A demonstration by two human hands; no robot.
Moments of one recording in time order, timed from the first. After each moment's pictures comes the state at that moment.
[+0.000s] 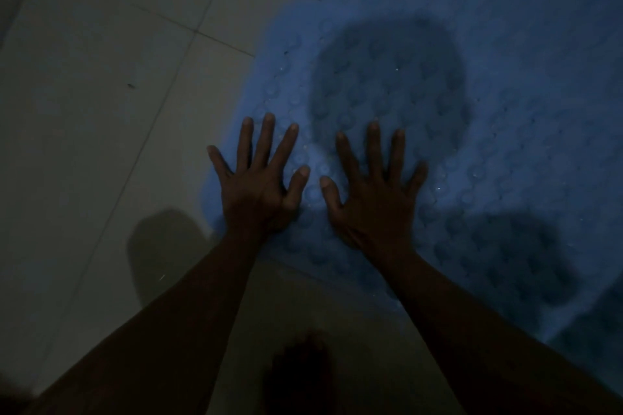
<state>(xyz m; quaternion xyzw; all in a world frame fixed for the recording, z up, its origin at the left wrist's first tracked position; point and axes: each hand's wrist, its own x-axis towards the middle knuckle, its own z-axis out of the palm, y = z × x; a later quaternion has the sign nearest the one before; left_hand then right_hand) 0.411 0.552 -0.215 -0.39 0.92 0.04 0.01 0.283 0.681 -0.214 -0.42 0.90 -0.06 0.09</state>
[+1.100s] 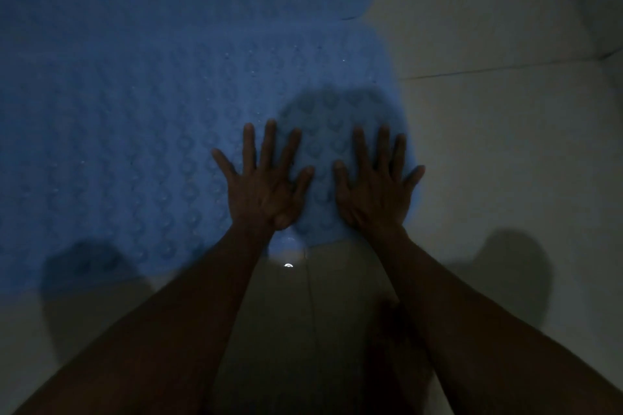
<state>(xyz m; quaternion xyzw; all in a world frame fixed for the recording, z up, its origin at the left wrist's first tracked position) 0.256 0.830 -0.223 -0.12 0.99 0.08 0.07 0.210 1.003 -0.213 -0.05 0.99 -0.12 0.10</state>
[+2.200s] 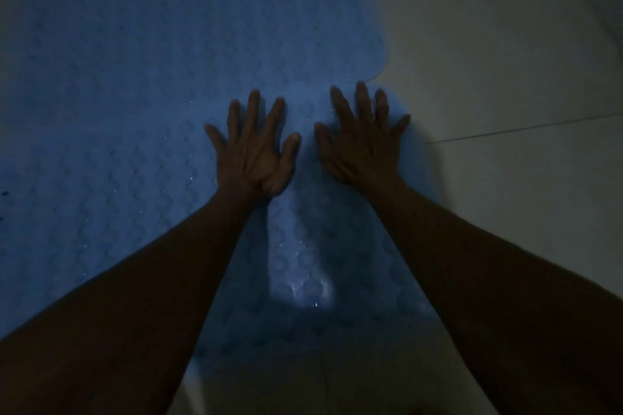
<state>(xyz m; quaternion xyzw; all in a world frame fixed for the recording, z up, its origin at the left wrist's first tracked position) 0.109 0.756 -0.200 -0.15 0.98 0.11 0.01 0.048 0.914 -0.190 -0.15 0.98 -0.15 0.04</state>
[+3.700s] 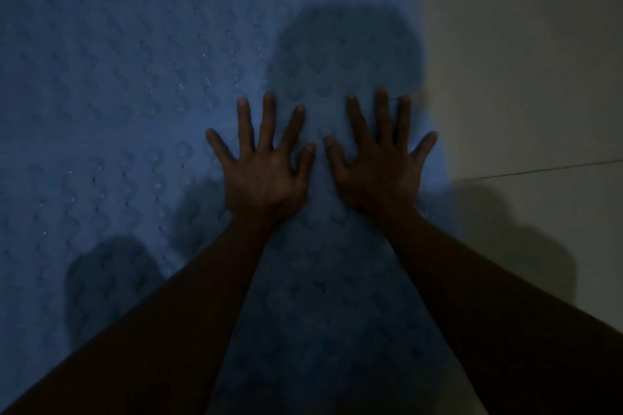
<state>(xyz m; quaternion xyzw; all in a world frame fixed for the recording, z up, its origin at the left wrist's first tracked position) 0.080 0.738 -0.220 -0.14 0.99 0.07 0.04 0.017 0.892 -0.217 -0.11 0.99 -0.08 0.08</state>
